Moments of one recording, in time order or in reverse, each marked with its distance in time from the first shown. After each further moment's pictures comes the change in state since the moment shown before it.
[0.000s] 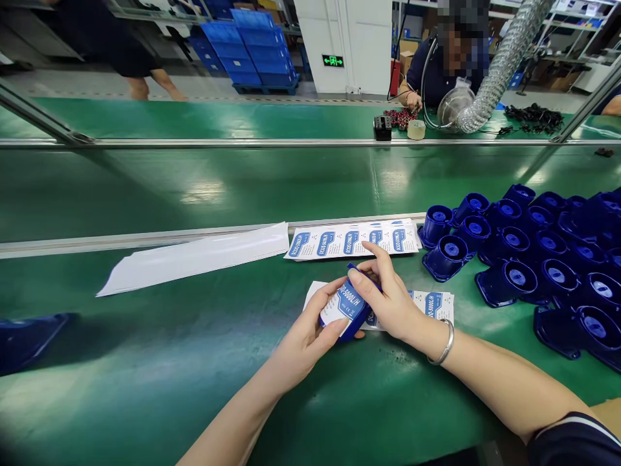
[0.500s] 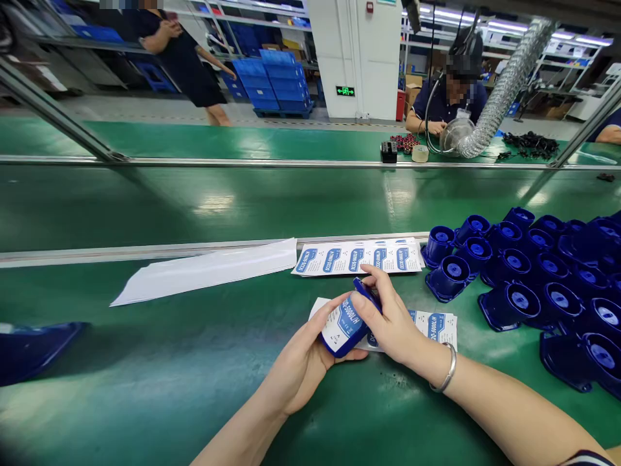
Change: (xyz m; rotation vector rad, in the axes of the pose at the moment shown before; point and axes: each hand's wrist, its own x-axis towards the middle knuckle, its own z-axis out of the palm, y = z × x) left_hand 0.001 0.001 0.001 -0.232 0.037 -0.111; right_hand -0.001 0.007 0.001 -0.132 -0.041 -0.062
